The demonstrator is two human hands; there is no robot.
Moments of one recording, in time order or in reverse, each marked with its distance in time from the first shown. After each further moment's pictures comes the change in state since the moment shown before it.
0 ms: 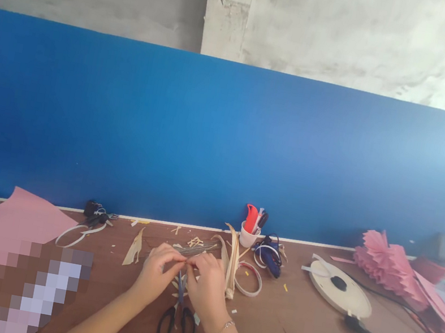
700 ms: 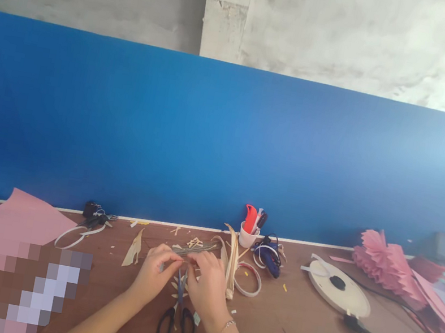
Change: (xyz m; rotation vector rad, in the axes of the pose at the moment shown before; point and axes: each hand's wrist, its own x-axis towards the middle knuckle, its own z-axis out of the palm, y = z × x) left_hand -0.002 -0.006 0.001 0.094 0.016 -0.058; right_hand 0.001 0.002 -0.001 0.001 0.003 0.012
